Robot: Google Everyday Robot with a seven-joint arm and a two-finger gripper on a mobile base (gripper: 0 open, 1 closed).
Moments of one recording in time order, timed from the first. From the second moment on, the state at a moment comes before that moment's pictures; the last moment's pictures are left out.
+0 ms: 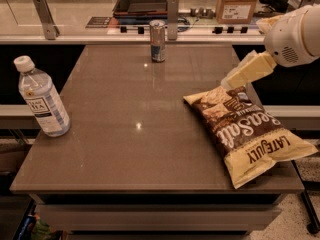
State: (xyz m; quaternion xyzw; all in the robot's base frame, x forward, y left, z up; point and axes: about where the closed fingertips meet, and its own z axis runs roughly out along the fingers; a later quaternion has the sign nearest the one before) arm 0.570 -0.191 0.981 -0.47 0.76 0.02 0.45
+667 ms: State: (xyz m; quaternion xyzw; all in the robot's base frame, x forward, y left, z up) arm 0.621 -0.149 0.948 -0.41 0.77 0.12 0.48
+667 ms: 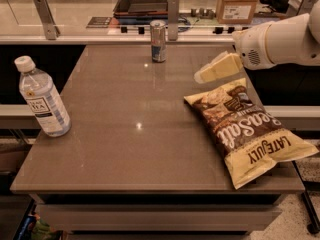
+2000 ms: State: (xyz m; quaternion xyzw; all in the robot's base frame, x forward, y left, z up) arm 0.679 -0.138 0.944 -0.34 0.76 0.13 0.54
